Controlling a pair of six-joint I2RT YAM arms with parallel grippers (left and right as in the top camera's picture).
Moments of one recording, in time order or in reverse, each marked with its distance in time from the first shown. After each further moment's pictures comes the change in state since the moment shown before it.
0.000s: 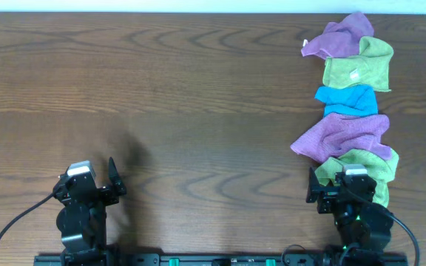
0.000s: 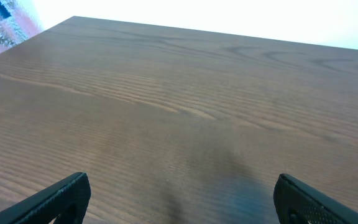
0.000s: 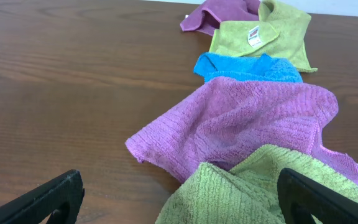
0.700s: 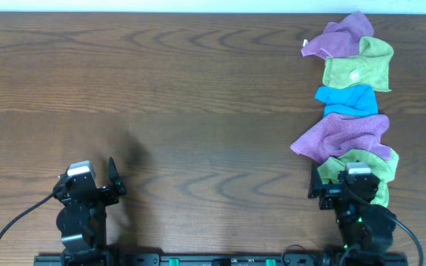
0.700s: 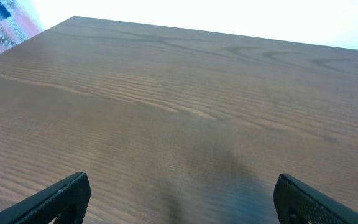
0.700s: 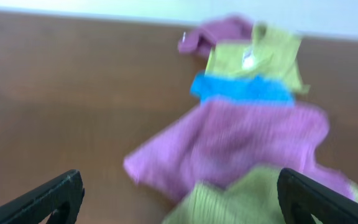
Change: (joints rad) left arm 0.000 0.000 0.000 0.000 0.000 0.000; right arm 0.000 0.000 -0.002 0.108 0.000 0.000
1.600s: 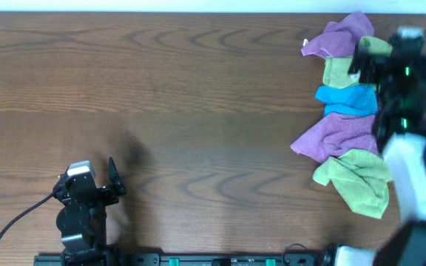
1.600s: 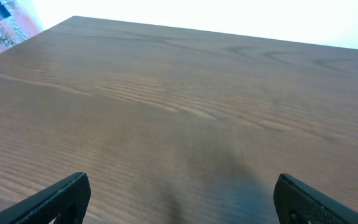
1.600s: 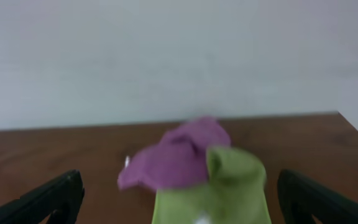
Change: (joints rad) left arm 0.000 0.000 0.000 0.000 0.000 0.000; right arm -0.112 1.524 0.896 0.669 -0.005 0.059
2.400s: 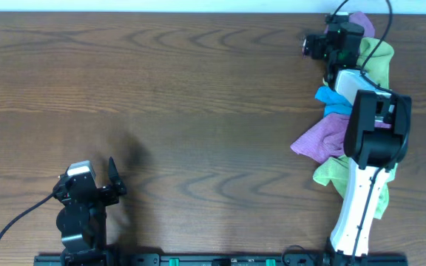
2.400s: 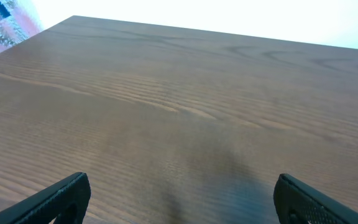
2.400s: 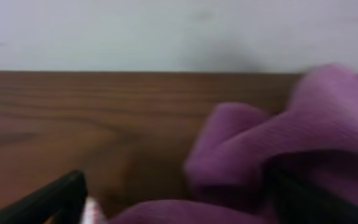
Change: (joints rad) left arm 0.000 0.001 0.000 0.000 0.000 0.000; right arm 0.121 0.924 0.662 0.028 0.104 -0.006
